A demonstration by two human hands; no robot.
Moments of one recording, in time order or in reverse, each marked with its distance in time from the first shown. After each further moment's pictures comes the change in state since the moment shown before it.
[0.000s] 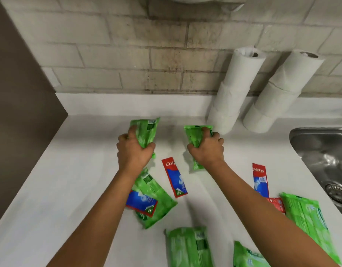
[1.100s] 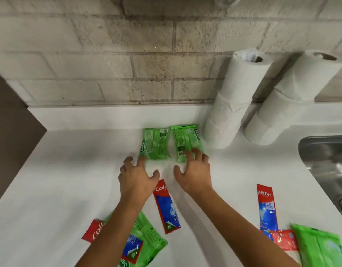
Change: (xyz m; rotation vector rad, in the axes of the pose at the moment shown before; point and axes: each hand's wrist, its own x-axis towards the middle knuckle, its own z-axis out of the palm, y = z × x) left_hand 0.022 0.005 0.070 0.355 -0.146 0.055; right_hand 0.030 0.006 0.033 -0.019 -0.067 -0.166
